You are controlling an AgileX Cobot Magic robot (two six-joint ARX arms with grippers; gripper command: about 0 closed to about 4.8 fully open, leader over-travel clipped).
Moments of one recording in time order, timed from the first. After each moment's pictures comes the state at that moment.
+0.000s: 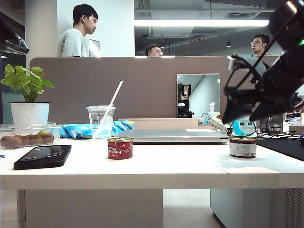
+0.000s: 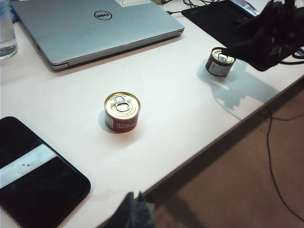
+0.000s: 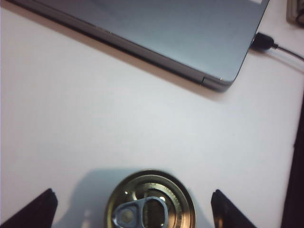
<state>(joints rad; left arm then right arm) -0.13 0.70 0.58 -0.35 0.56 0.12 0.17 1.58 0.82 0.15 -0.16 -0.21</state>
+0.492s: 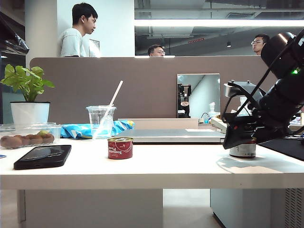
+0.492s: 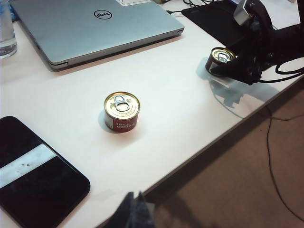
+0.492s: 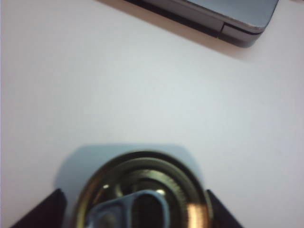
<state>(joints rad) -0.13 0.70 0.58 -0.36 0.56 0.12 0.17 1.72 0.82 0.21 -0.15 -0.21</state>
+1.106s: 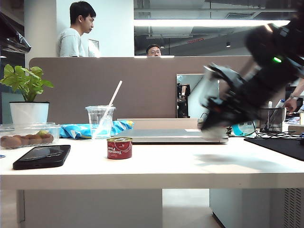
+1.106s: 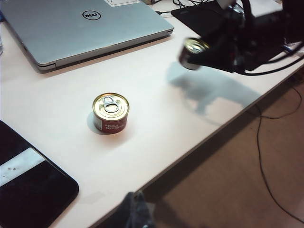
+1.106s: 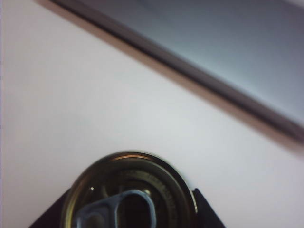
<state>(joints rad) -0.13 0.70 0.58 -0.36 0.60 0.12 0.26 1.72 0.92 0.21 -0.25 -0.21</state>
